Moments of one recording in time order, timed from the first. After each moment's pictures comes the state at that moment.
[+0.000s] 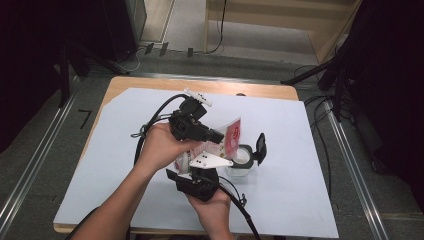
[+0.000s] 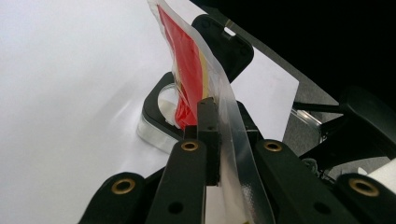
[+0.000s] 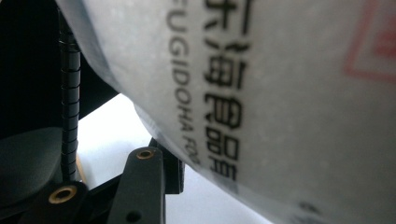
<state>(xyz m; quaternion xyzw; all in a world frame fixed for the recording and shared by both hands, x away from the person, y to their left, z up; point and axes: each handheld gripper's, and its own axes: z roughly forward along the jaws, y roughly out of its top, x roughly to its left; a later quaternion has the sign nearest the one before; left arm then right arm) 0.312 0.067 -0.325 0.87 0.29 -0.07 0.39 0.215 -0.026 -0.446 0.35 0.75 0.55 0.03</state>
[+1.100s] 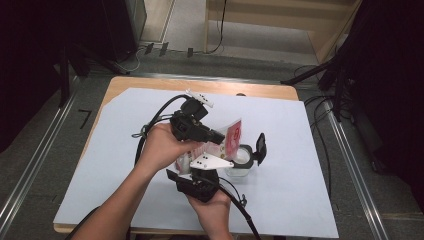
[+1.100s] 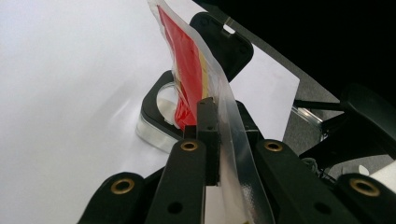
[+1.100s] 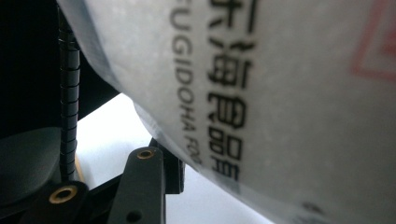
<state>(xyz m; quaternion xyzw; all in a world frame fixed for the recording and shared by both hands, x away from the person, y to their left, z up) 0.312 0.064 -0.326 0.88 0.28 -0.07 0.38 0.214 -0.026 -0.449 0.36 0.75 0.56 0.03</state>
